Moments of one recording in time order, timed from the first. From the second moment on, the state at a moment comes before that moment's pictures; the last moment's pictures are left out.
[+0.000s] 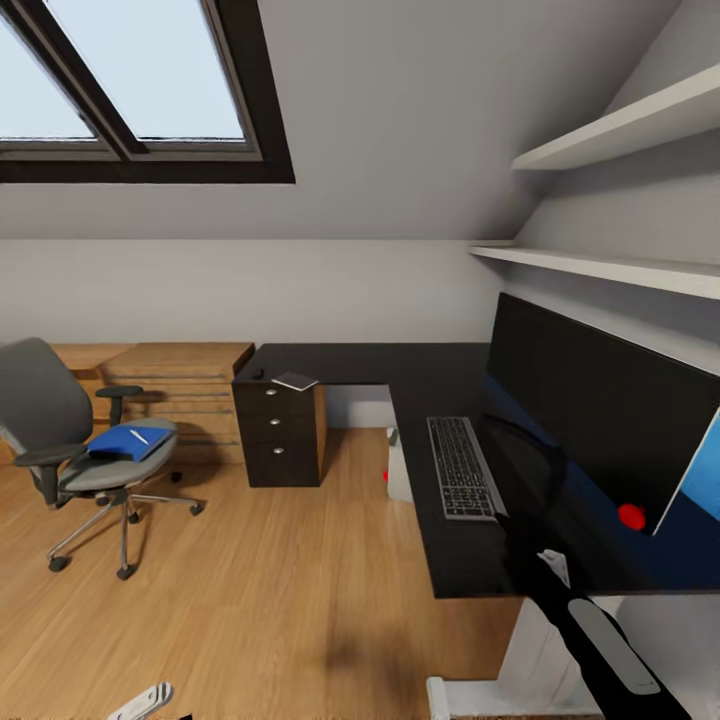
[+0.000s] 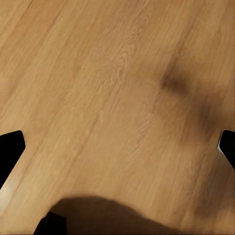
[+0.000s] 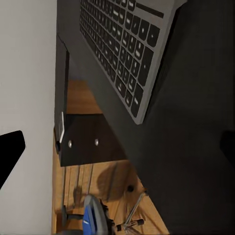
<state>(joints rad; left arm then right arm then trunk) 0.02 0.14 0.13 -1.01 0.54 0.41 0.03 -0.34 -0.21 0.09 -0.97 -1.61 0.13 -0.02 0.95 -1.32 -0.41</state>
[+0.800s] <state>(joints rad) 0.02 0.14 0.12 -1.00 0.53 0.40 0.03 -0.34 0.00 0.17 -1.17 -1.02 0.09 -0.07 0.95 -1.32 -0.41</state>
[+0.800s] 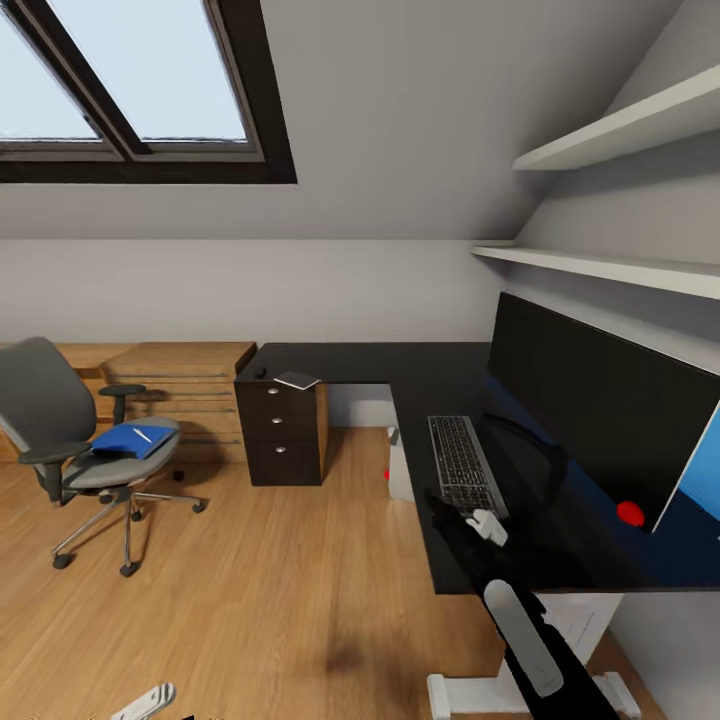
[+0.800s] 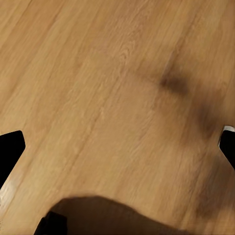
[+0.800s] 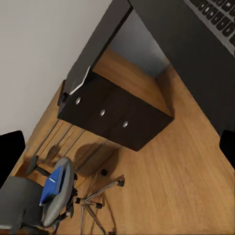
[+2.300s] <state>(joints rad) 0.02 0.14 -0.01 -0.92 0.53 0.34 0.04 -0.39 0.12 0.35 -0.77 -0.78 -0.02 -0.25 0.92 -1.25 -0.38</state>
